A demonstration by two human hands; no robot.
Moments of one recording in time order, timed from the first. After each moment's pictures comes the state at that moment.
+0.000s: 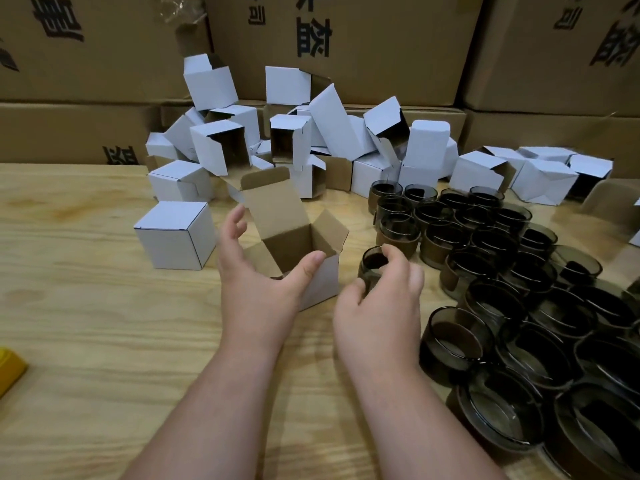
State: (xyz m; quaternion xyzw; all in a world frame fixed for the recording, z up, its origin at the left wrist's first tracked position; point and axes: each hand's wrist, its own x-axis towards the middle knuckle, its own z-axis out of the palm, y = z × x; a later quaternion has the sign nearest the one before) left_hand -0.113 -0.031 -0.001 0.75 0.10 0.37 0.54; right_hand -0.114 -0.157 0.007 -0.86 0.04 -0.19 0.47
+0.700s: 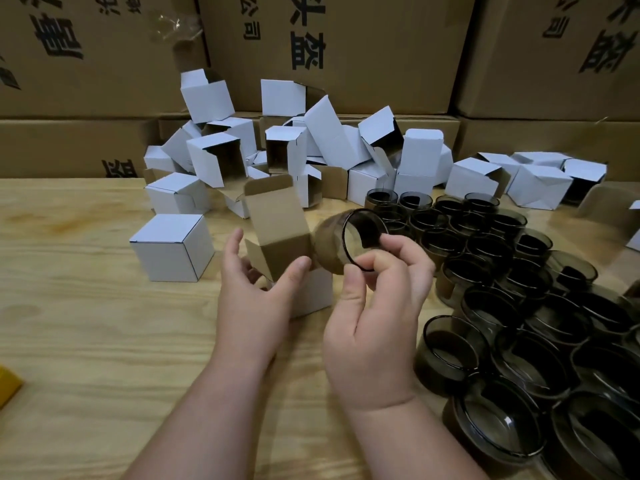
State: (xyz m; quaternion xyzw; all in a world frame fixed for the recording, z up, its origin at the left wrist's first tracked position) left_hand -0.109 -0.030 -0.002 0.73 0.12 0.30 0.60; right_hand -0.125 -0.154 0.014 -0.72 -0.14 -0.40 0.55
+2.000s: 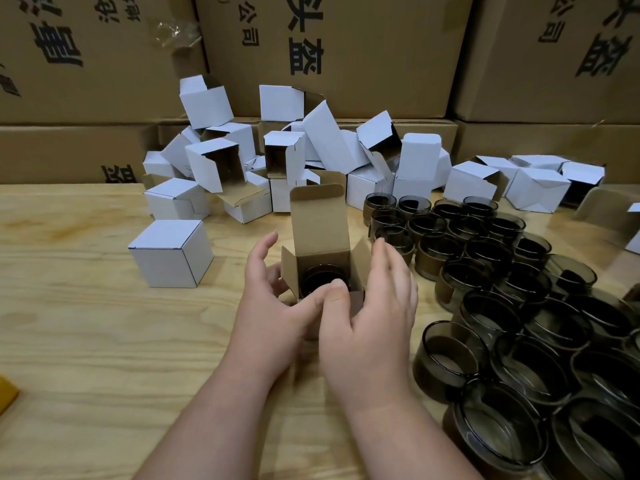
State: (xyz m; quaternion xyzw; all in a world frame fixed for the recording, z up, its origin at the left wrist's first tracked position) left_hand -0.114 -0.041 0.002 0.72 0.03 0.23 0.65; right_hand -0.125 -0.154 0.015 -0.82 -0.06 -0.24 0.51
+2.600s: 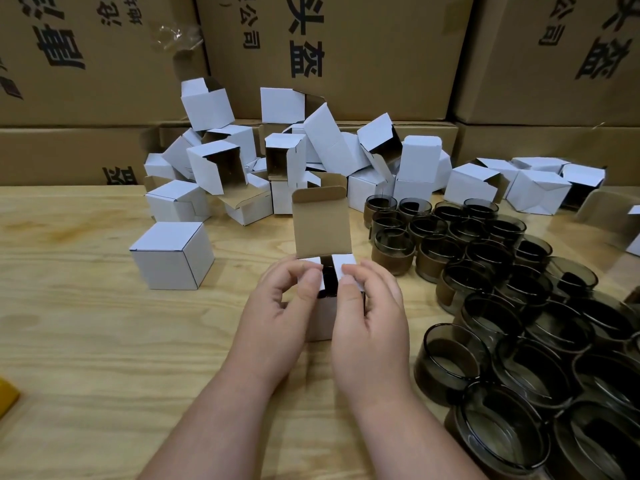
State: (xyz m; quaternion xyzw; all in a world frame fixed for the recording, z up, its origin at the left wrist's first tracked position) left_hand -0.116 -0.041 0.003 0.75 0.00 0.22 0.62; right_hand -0.114 -0.154 0.003 -0.75 -0.05 -0.18 0.64
